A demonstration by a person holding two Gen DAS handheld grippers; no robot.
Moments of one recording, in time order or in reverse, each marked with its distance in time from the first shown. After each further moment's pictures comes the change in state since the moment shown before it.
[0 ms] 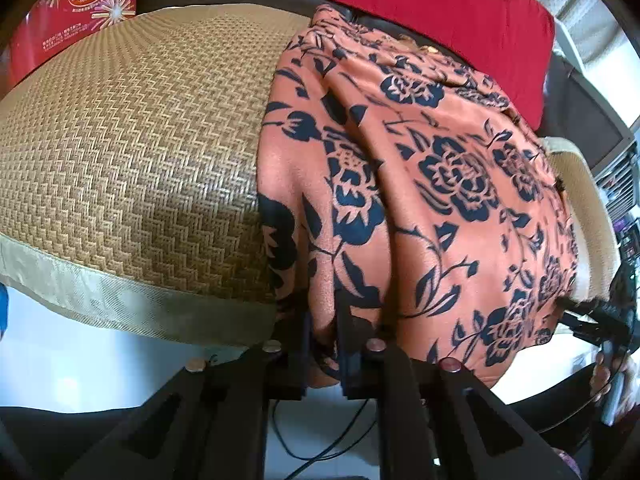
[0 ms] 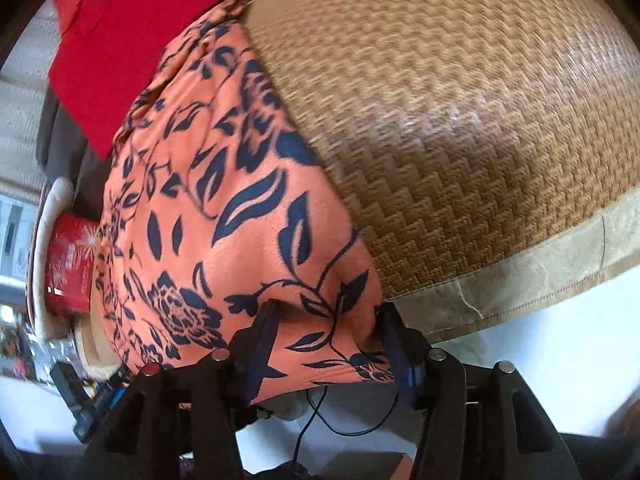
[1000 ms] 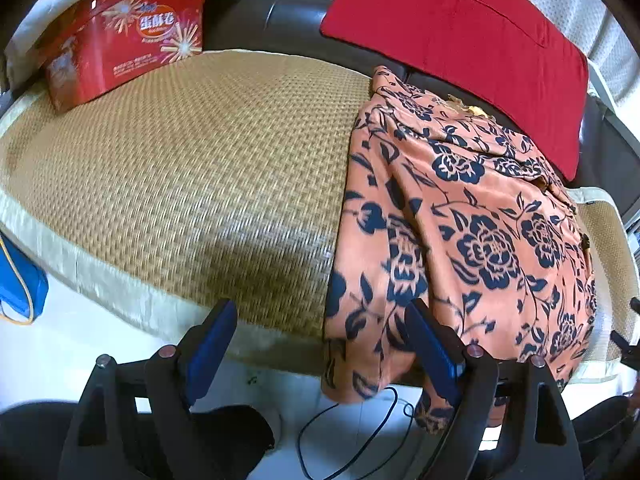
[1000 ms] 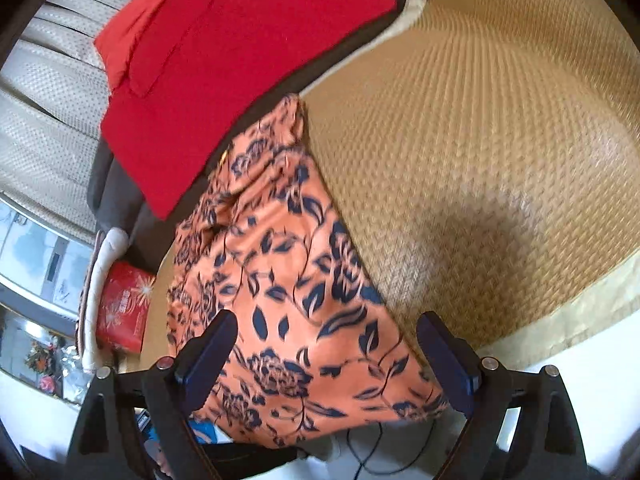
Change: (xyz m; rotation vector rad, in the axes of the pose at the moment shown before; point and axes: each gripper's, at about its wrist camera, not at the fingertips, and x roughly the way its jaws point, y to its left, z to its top) left arm -0.055 0.031 0.012 -0.085 -0.145 0.181; right arm -0.094 0.012 0.036 0.023 -0.202 0.160
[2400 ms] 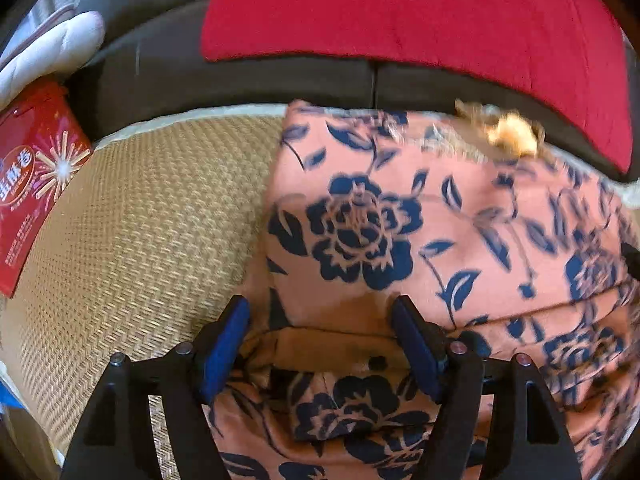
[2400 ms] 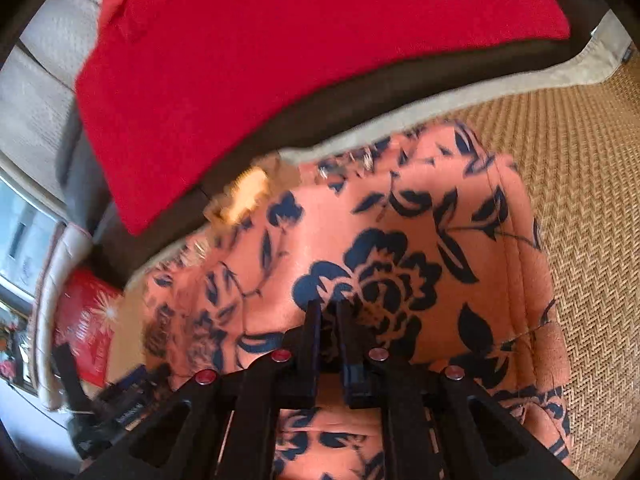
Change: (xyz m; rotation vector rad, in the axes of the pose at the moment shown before) left arm 0.173 -0.140 0.206 0.199 0.073 0.134; right arm 0.212 0.145 0.156 -0.188 0.019 -0.053
